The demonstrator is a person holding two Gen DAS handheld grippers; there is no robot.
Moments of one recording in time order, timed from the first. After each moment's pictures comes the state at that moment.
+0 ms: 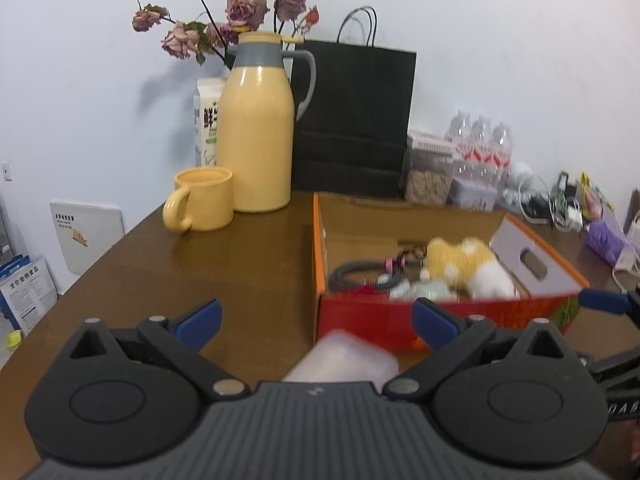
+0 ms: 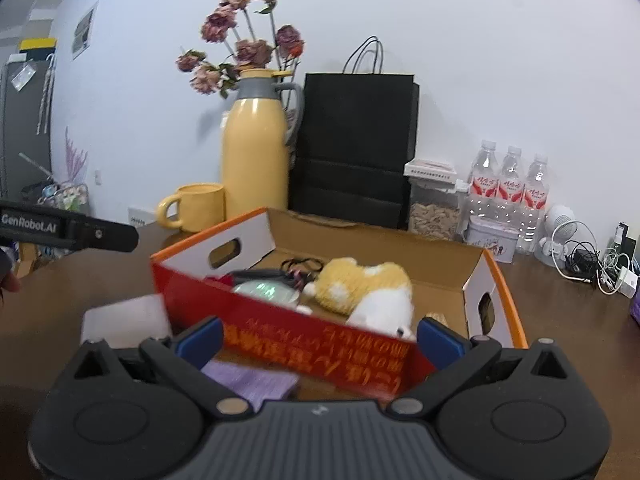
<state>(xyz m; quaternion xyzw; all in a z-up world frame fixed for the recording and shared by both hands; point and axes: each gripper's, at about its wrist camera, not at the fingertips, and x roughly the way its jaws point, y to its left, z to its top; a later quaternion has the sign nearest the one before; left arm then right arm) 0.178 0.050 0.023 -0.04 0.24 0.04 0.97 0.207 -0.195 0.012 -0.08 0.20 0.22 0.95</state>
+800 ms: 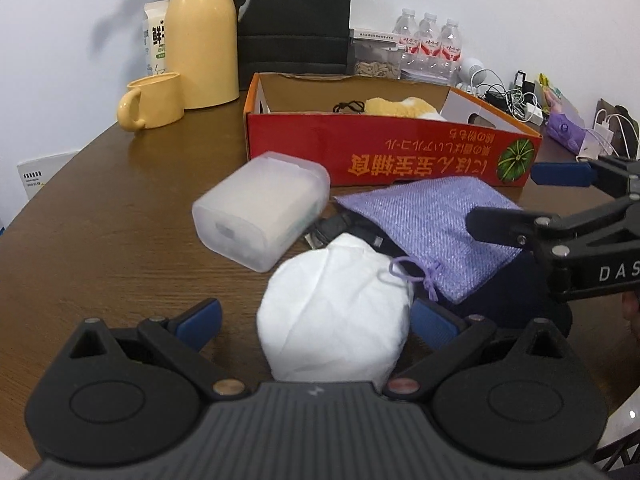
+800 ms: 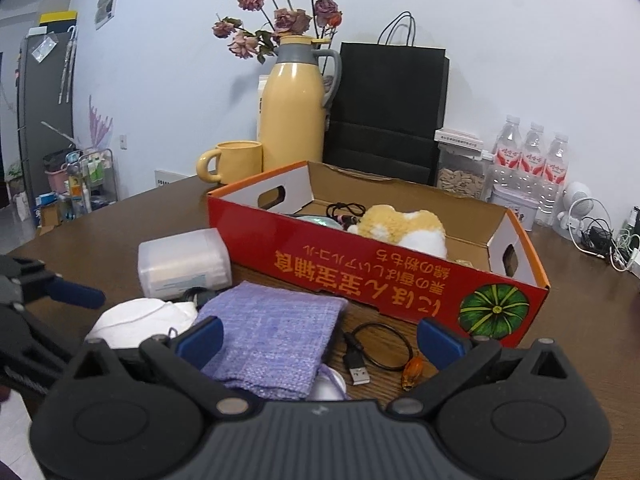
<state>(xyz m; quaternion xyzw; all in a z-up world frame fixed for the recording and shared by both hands) 0.128 0.008 -0.052 -0.01 0.34 -0.02 0.94 0.166 -0.188 -0.005 -0.10 0.24 0.25 0.93</state>
